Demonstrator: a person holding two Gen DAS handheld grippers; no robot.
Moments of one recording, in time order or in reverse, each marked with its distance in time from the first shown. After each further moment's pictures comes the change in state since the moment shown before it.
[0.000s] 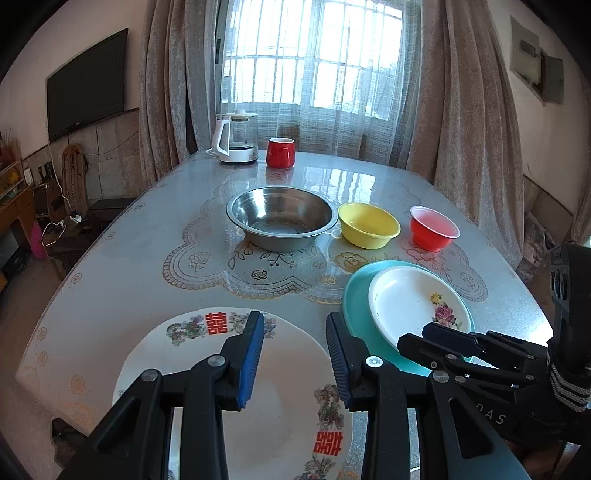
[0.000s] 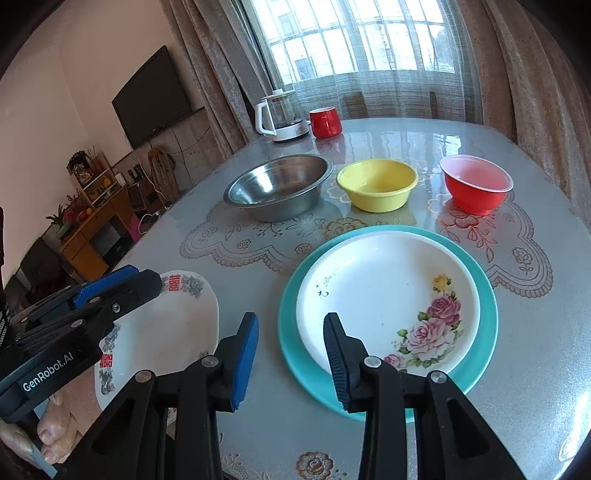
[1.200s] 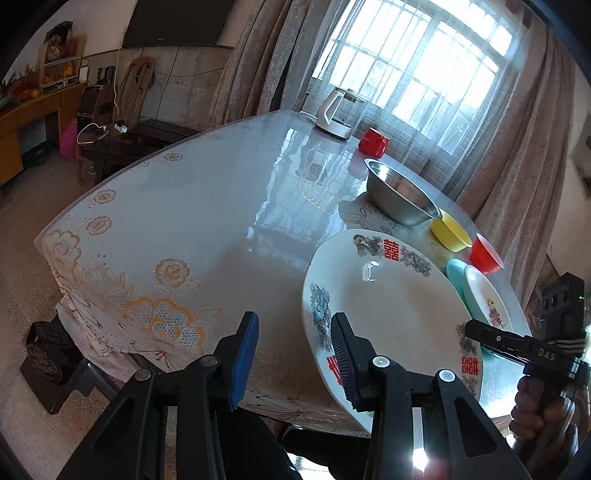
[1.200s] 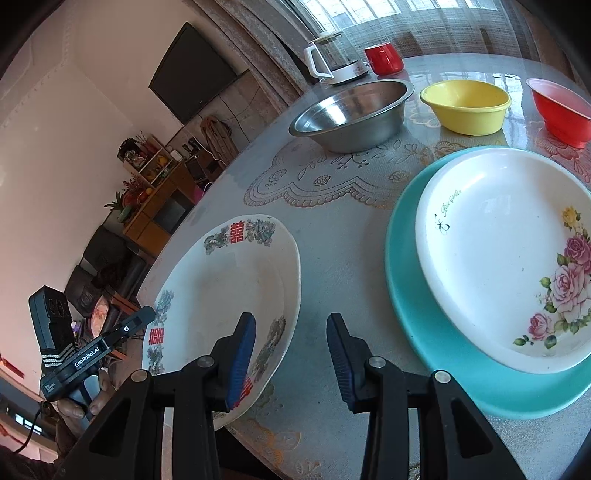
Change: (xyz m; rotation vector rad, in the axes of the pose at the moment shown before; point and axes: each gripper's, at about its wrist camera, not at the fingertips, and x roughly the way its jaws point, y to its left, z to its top) left arm -0.014 0.163 -0.096 -0.346 0.053 -0.017; right arm 0.056 0.017 -0.024 0.059 0.157 0.308
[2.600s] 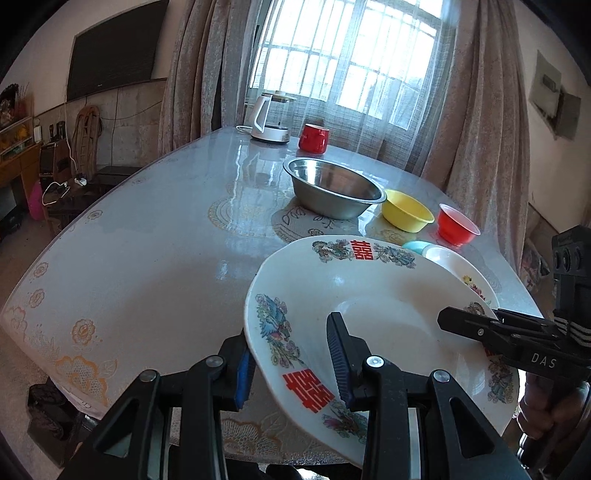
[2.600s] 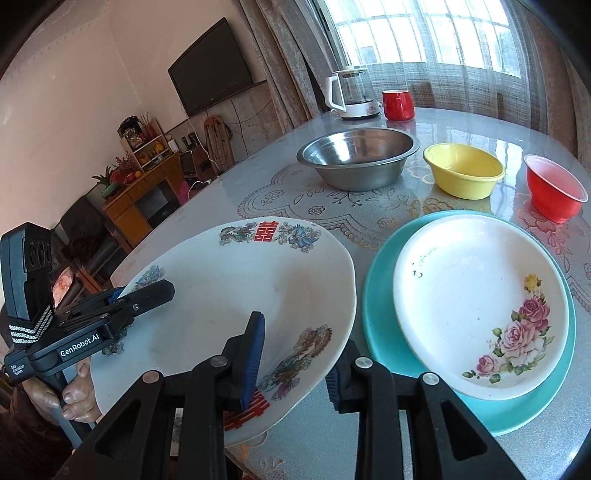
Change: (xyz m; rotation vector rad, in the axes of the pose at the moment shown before) left arm 0.025 -0.096 0.009 0.243 -0.041 -0.047; right arm -0.031 0.011 0.000 -0.177 -0.095 -0.161
